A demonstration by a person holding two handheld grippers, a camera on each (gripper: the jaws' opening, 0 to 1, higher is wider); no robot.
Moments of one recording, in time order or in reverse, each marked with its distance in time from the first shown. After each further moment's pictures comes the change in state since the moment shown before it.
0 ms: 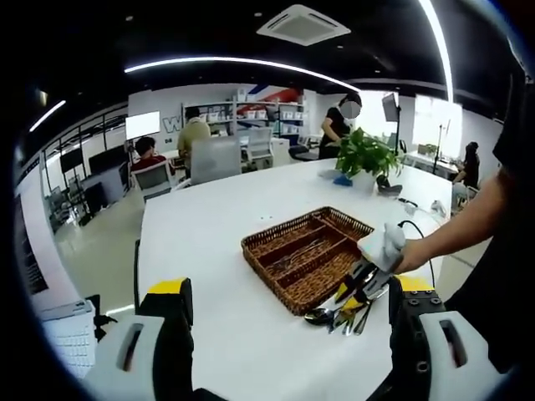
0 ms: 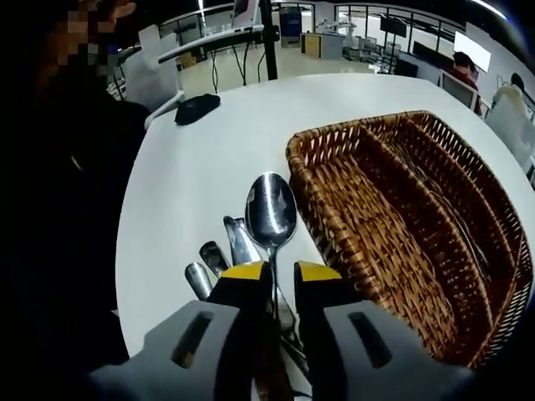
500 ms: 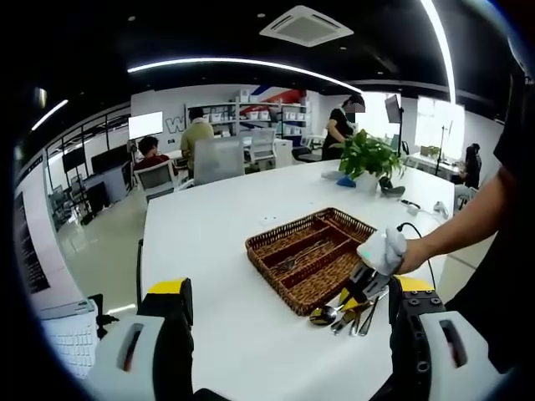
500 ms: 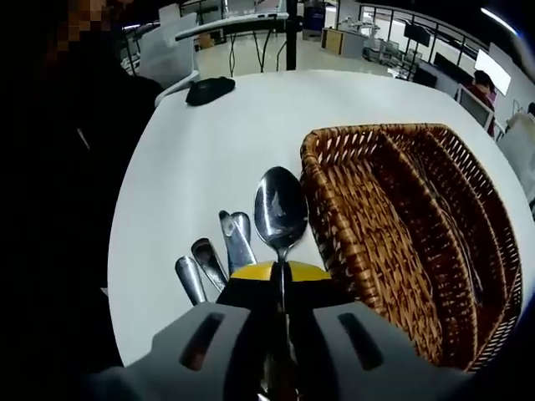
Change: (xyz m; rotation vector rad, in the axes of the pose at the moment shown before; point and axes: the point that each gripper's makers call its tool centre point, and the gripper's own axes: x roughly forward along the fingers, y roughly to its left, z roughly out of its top) left arm -0.002 0.006 0.000 -0.004 -0.005 0.012; right arm 0.008 0.003 0.001 -0.119 0.050 0.061
